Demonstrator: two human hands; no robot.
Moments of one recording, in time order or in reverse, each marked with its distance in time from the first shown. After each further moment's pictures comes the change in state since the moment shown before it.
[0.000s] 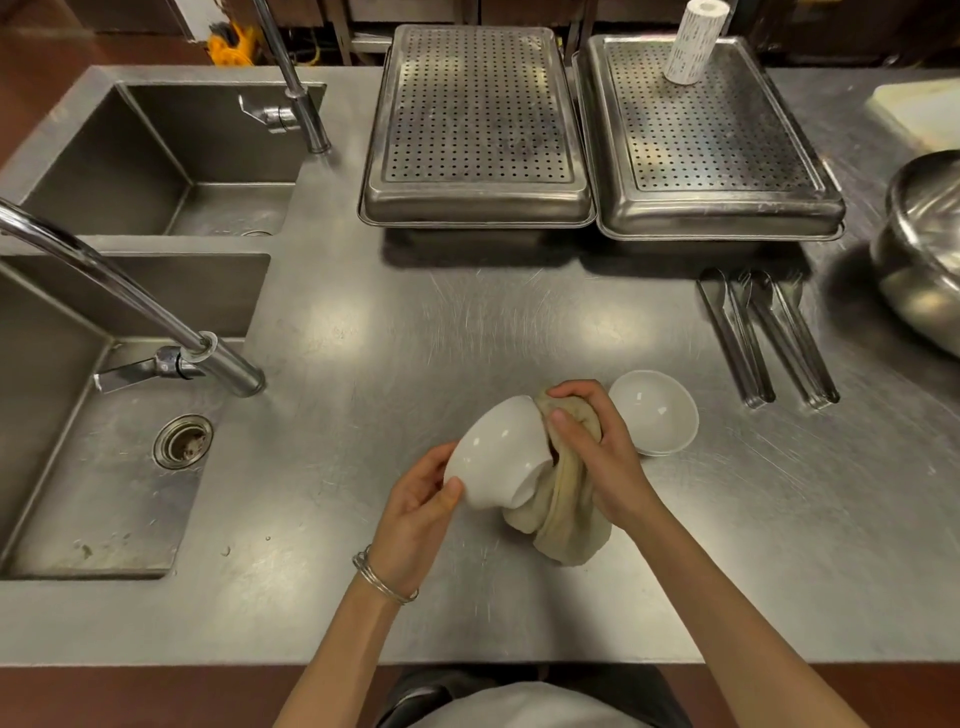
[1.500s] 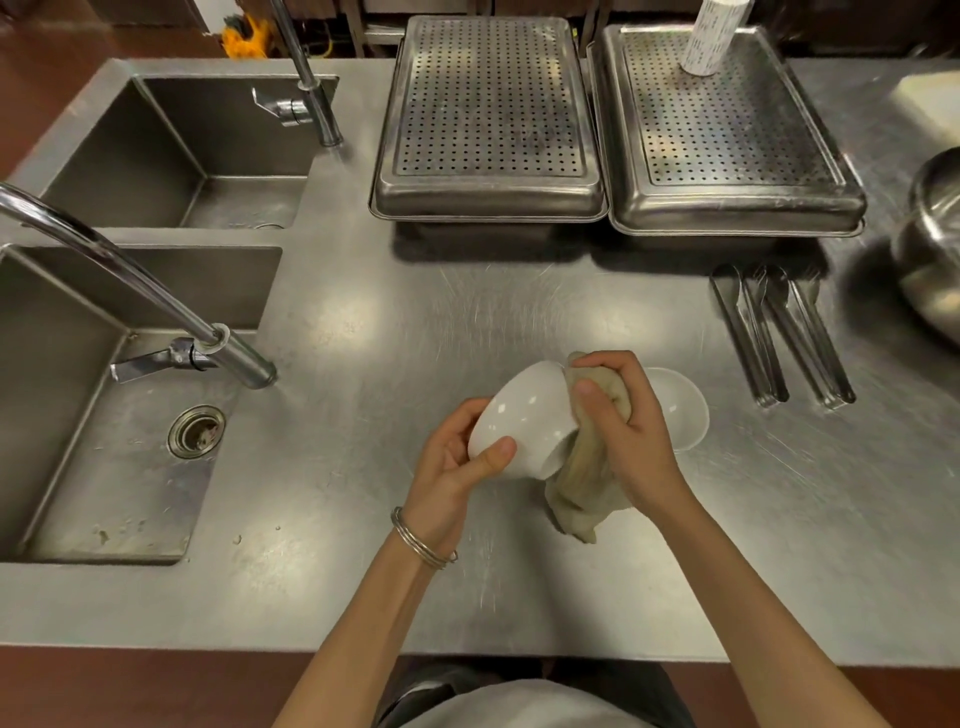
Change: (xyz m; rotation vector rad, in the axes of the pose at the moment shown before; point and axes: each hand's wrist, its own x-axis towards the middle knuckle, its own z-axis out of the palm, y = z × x) left_hand 0.018 0.027 0.036 0.120 -0.018 0.081; right_hand 0.002 -0.036 0.000 -0.148 0.070 -0.150
